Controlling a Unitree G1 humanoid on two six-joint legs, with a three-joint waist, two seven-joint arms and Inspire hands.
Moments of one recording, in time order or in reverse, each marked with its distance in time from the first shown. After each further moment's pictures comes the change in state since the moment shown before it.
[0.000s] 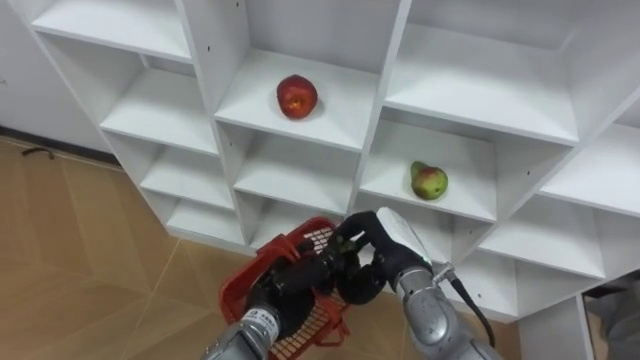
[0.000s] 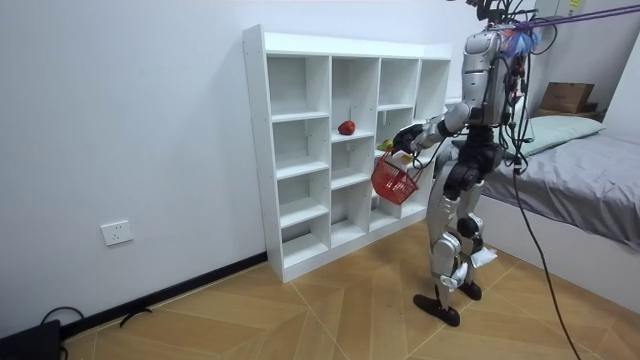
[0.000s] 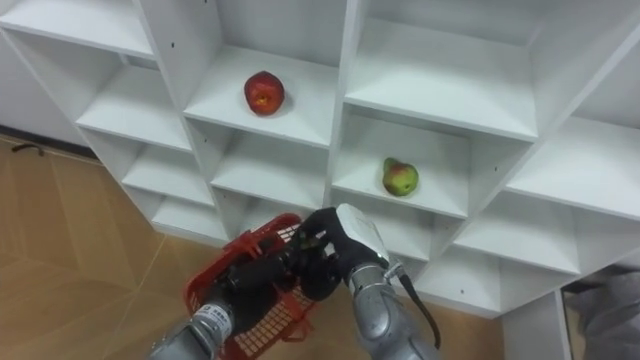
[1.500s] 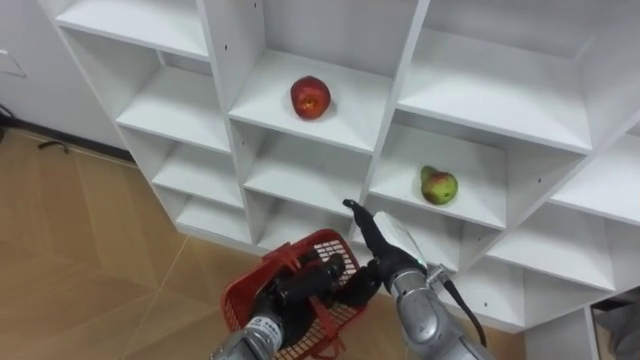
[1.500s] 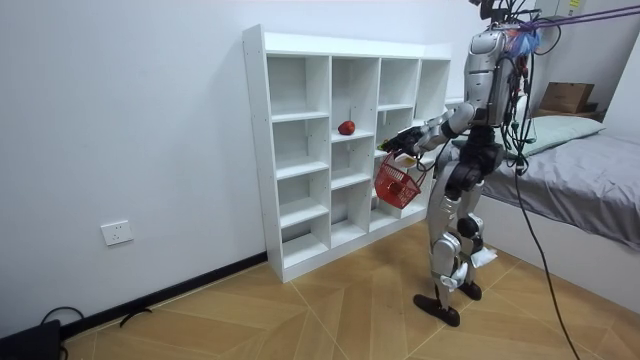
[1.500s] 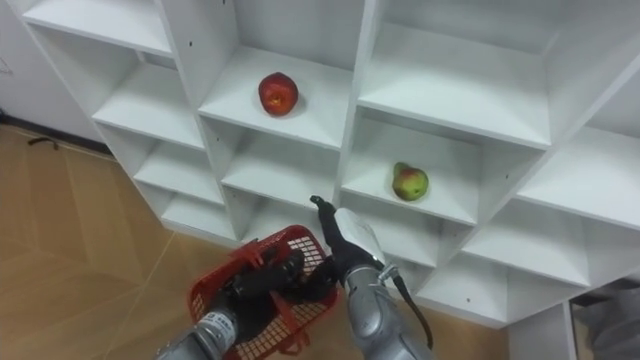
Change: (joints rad) left arm -0.001 -0.012 -0.011 0.049 0.000 0.003 -0.006; right arm -0.038 0.032 0.000 0.105 -0.001 -0.003 -0.037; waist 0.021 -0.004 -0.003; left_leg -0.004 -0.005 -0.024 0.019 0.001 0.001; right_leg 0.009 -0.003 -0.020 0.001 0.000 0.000
